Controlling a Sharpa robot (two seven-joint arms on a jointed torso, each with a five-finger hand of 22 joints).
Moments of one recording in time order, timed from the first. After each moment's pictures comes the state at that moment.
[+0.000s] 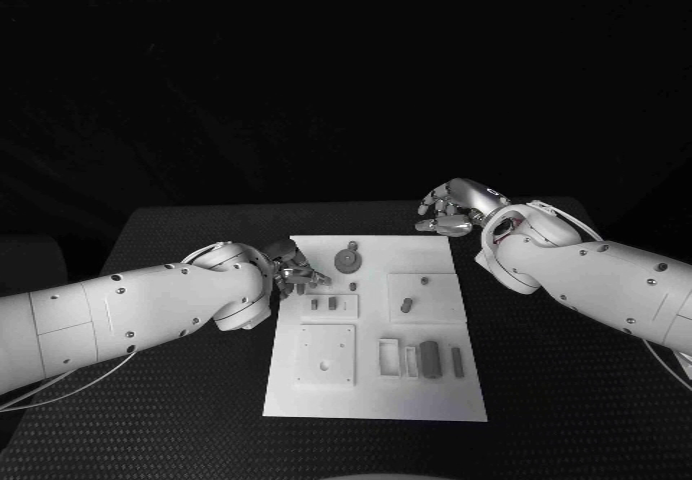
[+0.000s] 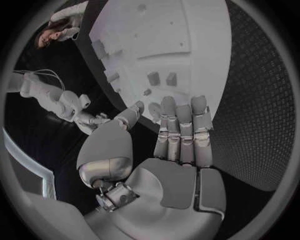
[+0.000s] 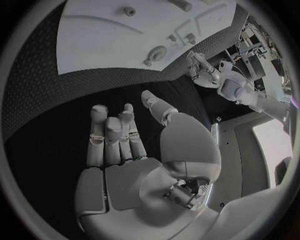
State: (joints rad) left arm 1.26 -0.75 -0.16 1.46 -1.04 -0.27 -0.45; left_hand 0.80 -0.17 0.58 -0.12 0.05 0.99 0.10 0.30 0.72 1.13 -0.01 0.70 0.67 0.97 -0.10 1.16 0.66 0.02 1.10 -0.20 0.55 1.30; right arm 1.21 -0.67 0.02 1.23 -1.37 -0.40 -0.11; right_hand 1.03 -0.15 0.59 -0.22 0.08 0.94 0.13 0.24 0.59 0.96 0.02 1.15 0.95 1.08 -0.07 1.49 0.83 0.25 1.05 0.01 0.96 1.31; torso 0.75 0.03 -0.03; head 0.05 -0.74
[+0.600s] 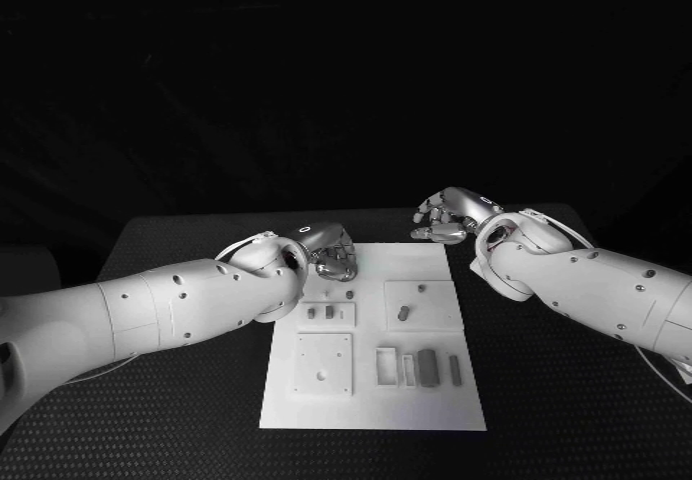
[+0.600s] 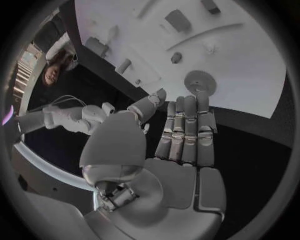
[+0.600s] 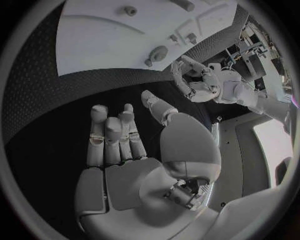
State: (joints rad) left arm 1.27 -0.56 -0.18 1.27 -1.35 -0.36 -0.13; left_hand 1.13 -0.12 0.62 -0.29 0.06 0.94 0.13 0.26 0.65 1.11 0.10 0.24 0.38 0.95 0.02 0.91 0.55 0.06 1.05 -0.07 0.35 1.14; right arm 1.21 -0.65 0.02 1.22 -1.36 -0.40 -0.10; right_hand 1.03 -0.15 0.59 -0.22 0.08 0.94 0.13 0.24 0.59 0.96 0.02 1.15 0.95 1.08 -0.07 1.49 0.83 0.25 1.05 0.01 0.96 1.31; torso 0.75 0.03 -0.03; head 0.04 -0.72
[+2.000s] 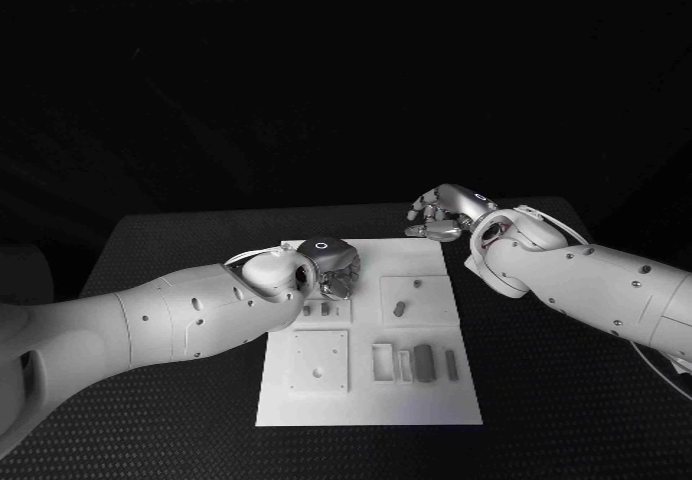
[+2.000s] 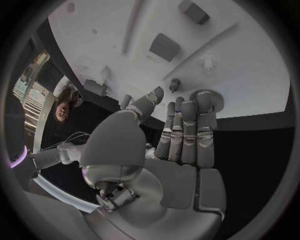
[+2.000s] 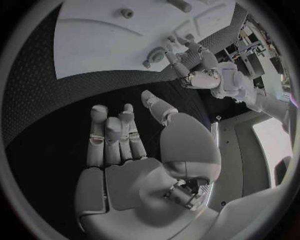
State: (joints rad) left arm 1.23 -0.51 -0.19 1.23 -1.64 -0.28 -0.11; left_hand 1.13 -0.16 0.56 -0.25 0.06 0.94 0.13 0.22 0.58 1.17 0.10 0.07 0.31 1.06 -0.01 1.13 0.72 0.05 1.21 -0.12 0.52 1.31; right arm 1.21 -0.66 0.02 1.24 -1.36 -0.40 -0.10; right_hand 1.03 -0.15 0.59 -0.22 0.08 0.93 0.13 0.24 0.59 0.96 0.02 1.15 0.95 1.08 -0.07 1.49 0.83 0.25 1.05 0.01 0.96 1.31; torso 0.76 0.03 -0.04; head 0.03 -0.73
